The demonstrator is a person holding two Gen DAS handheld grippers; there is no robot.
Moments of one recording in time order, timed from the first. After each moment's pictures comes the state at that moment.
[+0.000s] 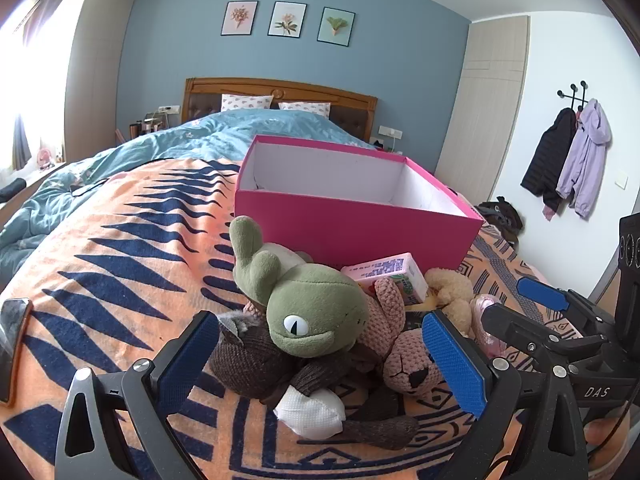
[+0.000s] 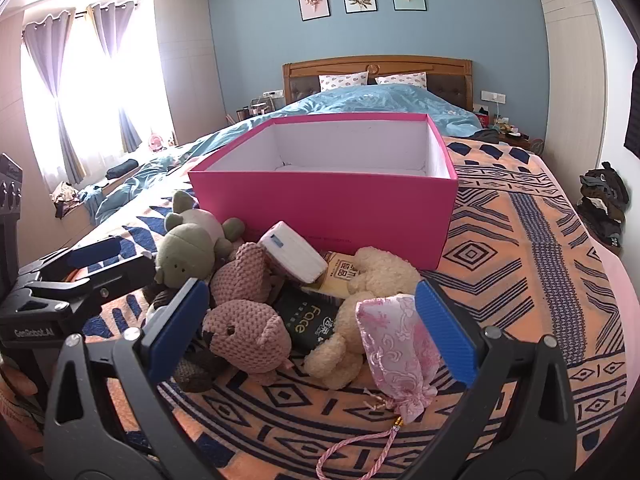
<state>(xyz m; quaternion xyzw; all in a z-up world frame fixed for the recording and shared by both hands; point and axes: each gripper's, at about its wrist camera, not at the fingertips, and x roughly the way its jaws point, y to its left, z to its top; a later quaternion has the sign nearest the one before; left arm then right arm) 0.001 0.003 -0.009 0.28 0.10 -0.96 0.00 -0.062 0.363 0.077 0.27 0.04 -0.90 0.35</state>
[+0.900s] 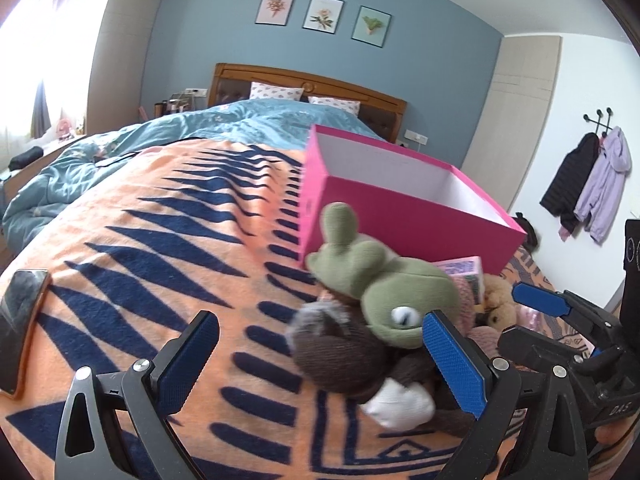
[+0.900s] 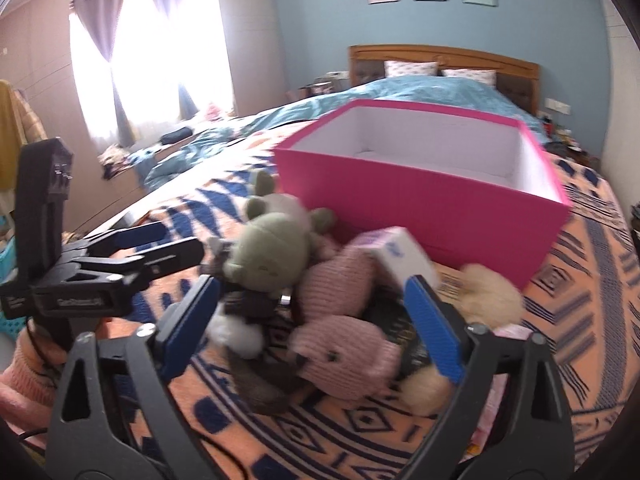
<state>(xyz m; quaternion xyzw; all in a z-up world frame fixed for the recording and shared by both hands) 0.008 -0.067 -0.030 0.28 0.14 -0.95 0.04 -0.050 0.298 0.074 0.29 0.08 -0.84 0.46</state>
